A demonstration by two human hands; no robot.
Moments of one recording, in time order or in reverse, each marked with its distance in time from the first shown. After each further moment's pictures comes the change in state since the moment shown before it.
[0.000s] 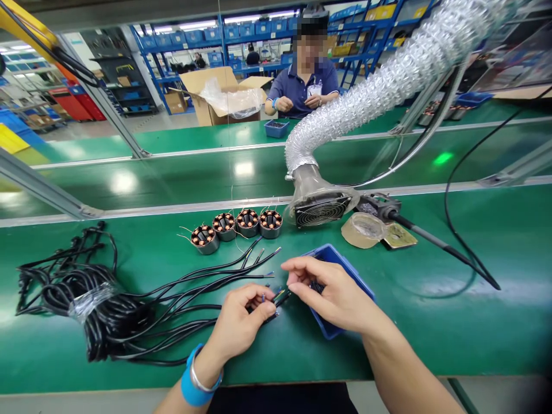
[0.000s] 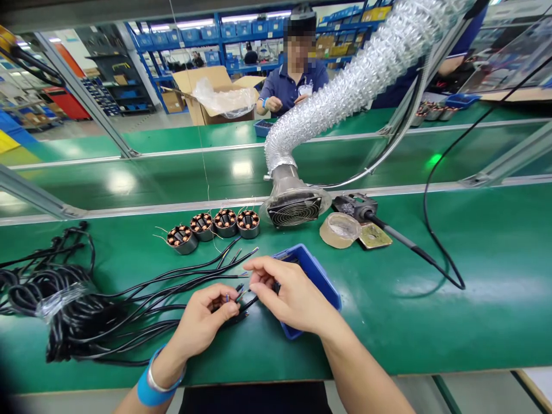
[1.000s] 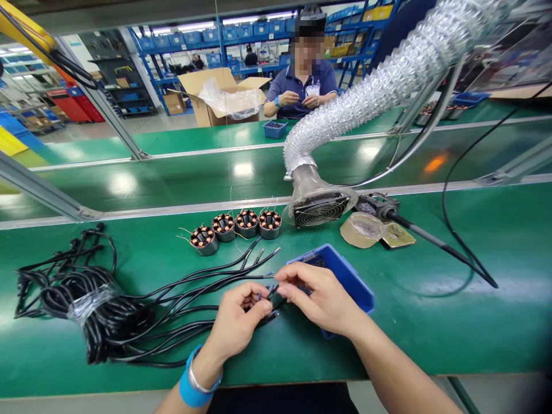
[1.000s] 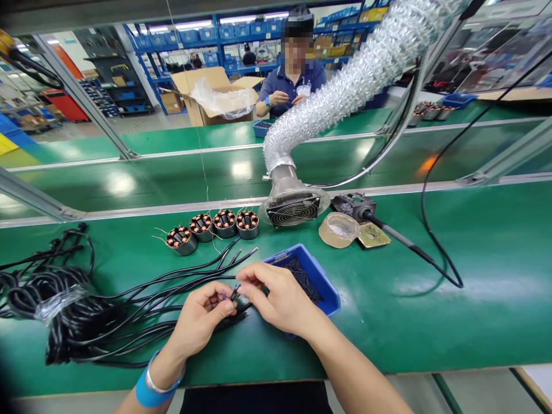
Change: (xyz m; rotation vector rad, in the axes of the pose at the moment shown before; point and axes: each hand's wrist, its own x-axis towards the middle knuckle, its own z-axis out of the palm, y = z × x) left_hand 0.001 -0.003 -0.001 -0.207 0.049 -0.055; right_hand 0.005 0.002 0.017 -0.070 0.096 -0.083
